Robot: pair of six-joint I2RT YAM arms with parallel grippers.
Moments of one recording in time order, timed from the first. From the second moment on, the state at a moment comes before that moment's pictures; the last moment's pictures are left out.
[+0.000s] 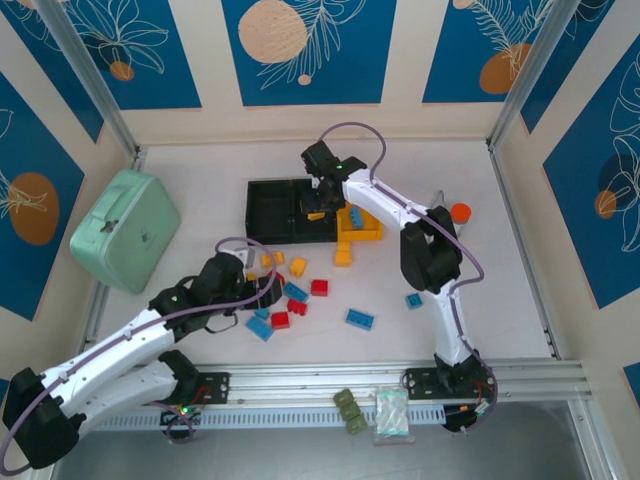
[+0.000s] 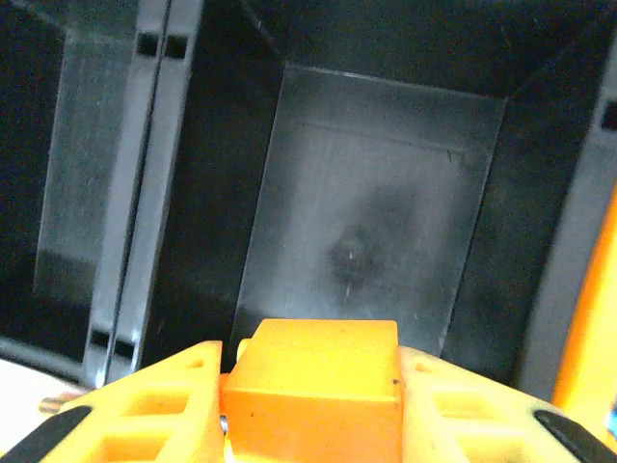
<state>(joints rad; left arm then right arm) -0.74 0.84 0.57 -0.50 0.05 -0.77 0.60 2.20 1.97 -0.88 -0.01 0.40</state>
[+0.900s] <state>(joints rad) -0.74 0.83 0.55 -0.54 0.02 -0.78 0.59 2.34 2.17 -0.99 -0.02 0.41</state>
